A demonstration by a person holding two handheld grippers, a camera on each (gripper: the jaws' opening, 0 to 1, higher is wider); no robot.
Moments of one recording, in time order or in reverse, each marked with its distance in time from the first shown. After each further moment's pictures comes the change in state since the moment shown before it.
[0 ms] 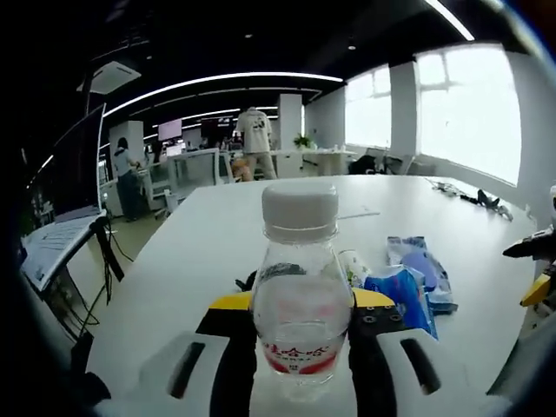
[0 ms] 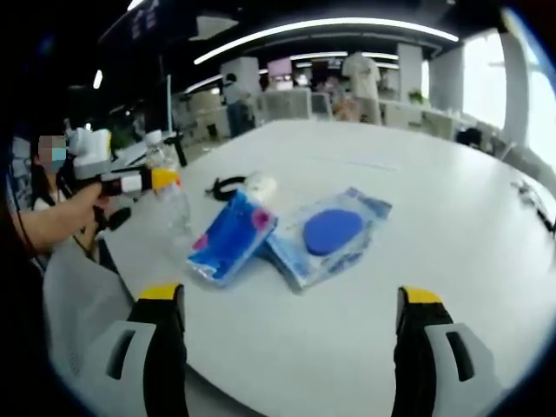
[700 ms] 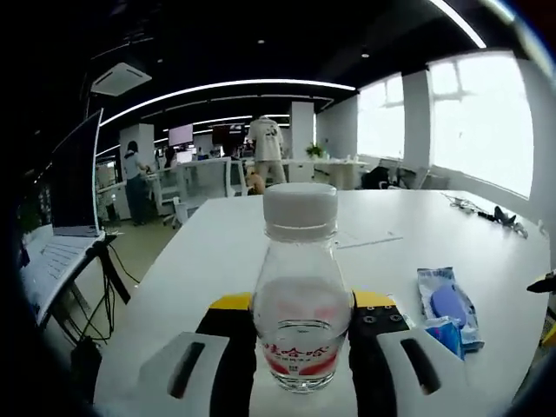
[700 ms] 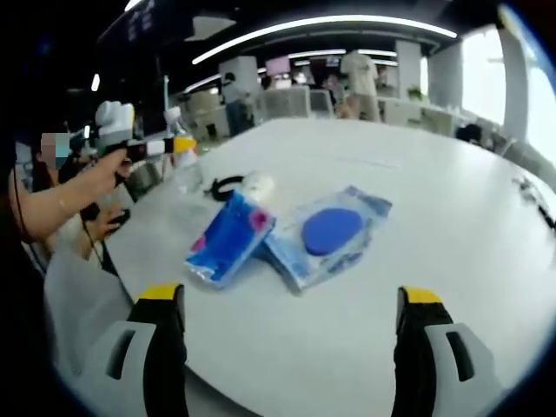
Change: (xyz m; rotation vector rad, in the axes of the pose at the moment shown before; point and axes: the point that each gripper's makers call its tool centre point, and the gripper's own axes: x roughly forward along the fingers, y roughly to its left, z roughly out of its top) left arm 0.055 0.039 0.047 -0.023 -0.046 0.041; right arm 0.005 -0.003 0.000 0.013 0.014 0.007
